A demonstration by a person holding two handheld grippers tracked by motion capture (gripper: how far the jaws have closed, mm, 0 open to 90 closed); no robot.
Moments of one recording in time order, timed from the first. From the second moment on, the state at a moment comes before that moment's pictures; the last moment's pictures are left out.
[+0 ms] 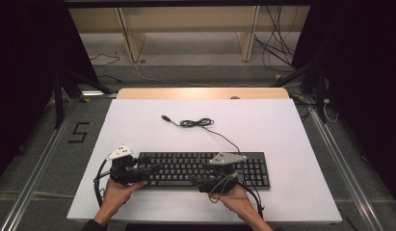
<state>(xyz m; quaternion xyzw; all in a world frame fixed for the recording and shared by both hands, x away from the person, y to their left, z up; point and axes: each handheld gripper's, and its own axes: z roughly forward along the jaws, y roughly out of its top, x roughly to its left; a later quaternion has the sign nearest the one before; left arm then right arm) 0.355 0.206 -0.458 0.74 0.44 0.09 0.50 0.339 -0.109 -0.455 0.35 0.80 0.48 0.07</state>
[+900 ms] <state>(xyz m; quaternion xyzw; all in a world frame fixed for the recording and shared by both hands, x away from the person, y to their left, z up) 0.381 0.174 -0.471 0.80 0.42 0.08 0.42 0.337 -0.113 -0.451 0.35 0.80 0.48 0.07</state>
